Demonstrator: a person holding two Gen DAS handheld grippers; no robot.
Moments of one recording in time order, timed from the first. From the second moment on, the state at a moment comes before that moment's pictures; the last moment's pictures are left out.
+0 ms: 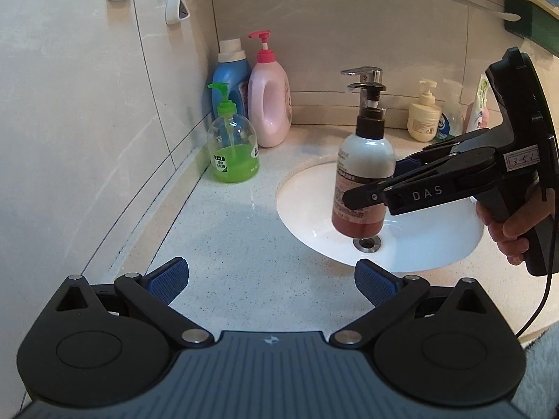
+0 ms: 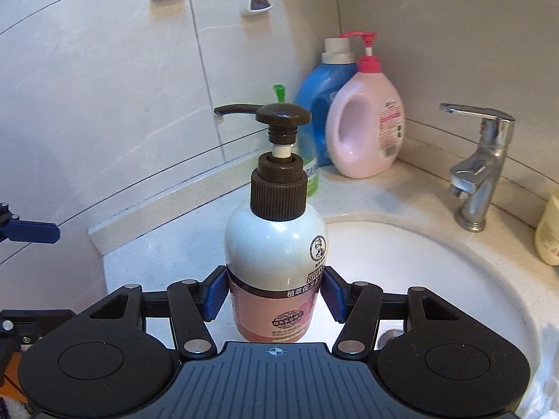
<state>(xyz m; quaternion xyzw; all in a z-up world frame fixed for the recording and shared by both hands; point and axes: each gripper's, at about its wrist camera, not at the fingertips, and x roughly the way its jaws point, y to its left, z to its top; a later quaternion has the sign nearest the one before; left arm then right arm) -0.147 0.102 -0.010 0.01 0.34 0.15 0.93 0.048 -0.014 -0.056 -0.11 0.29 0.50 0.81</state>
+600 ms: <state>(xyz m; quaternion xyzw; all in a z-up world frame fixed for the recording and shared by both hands) -0.172 0.125 -0.021 0.01 0.36 0.11 0.93 -0.007 0.024 -0.090 -0.16 0.27 0.53 0.79</state>
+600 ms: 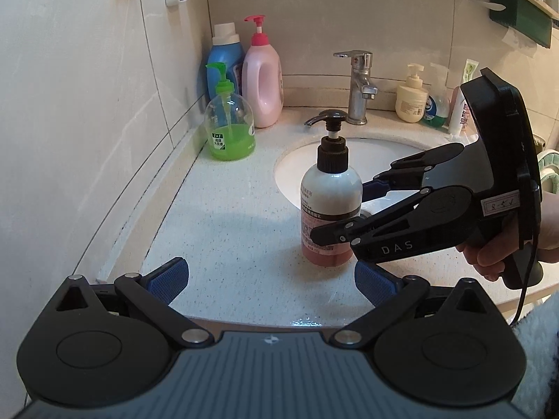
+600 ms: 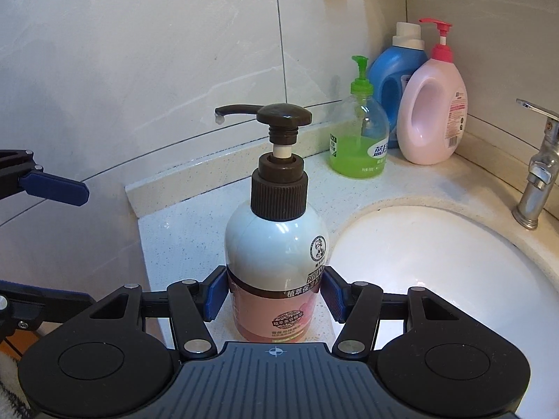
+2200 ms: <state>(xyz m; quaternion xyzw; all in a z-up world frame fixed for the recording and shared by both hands) -0.082 0.072 -0.032 -0.03 0.37 0.14 0.92 0.108 -0.228 -0.073 -0.06 0.32 0.22 0.92</state>
